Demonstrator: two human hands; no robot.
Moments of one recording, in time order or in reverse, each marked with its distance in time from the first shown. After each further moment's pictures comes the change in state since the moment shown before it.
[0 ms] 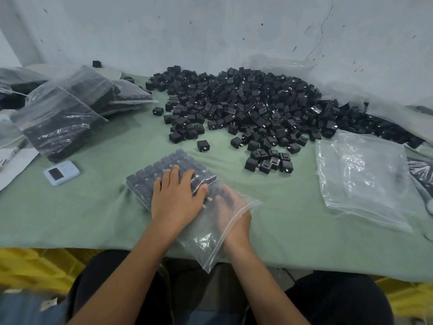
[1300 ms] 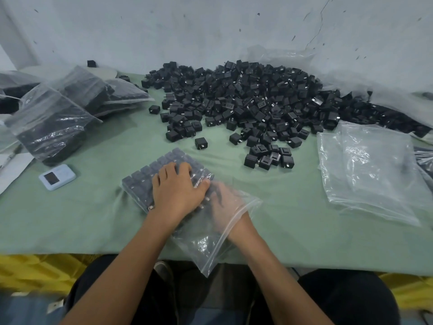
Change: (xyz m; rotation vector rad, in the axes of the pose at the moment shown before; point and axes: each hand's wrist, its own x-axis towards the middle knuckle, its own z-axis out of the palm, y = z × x) left_hand 0.022 0.011 -0.007 -0.033 -0.043 -0.061; right_hand 0.023 0.003 -0.009 -0.490 -0.302 -0.232
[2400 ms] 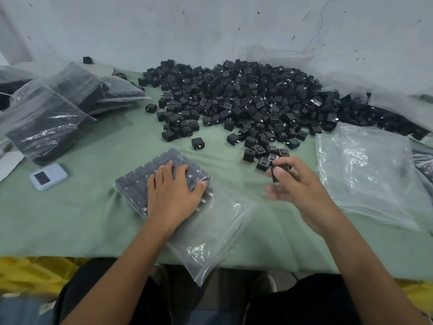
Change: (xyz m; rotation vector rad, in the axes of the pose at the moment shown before) left_hand -0.006 -0.003 0.010 -0.004 0.065 0.020; right_hand -0.014 0.036 -0.146 0.664 0.067 0.095
